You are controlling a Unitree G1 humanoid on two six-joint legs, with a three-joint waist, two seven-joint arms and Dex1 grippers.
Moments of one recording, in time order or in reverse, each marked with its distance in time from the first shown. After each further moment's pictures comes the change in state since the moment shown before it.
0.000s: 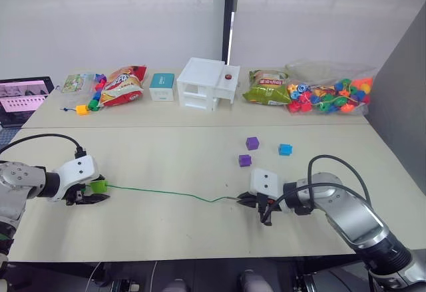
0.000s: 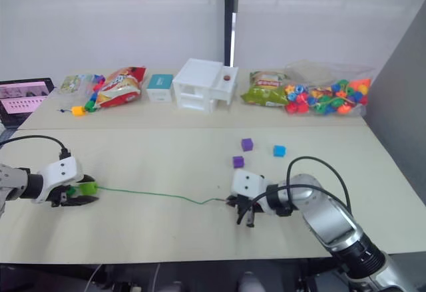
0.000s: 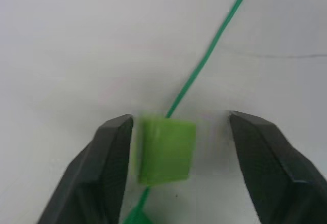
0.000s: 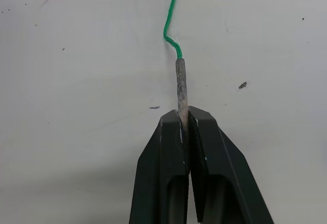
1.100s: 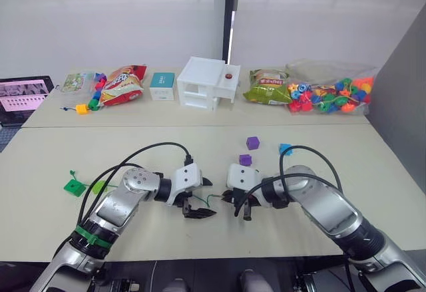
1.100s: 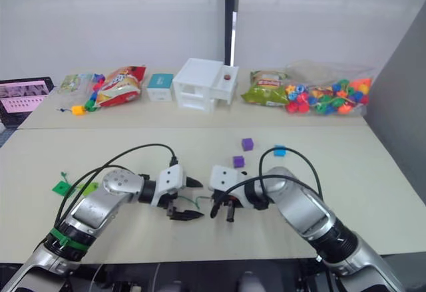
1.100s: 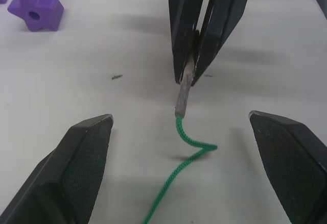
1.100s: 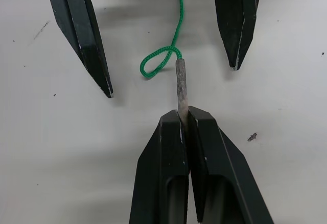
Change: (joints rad) left arm -0.097 -0.495 -0.307 -0.498 -0.097 0.327 0.139; right arm -0.165 0.100 0.147 -0.009 -0.042 0.200 -0.059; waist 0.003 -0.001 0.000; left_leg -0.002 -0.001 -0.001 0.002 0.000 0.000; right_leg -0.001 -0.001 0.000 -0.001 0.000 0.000
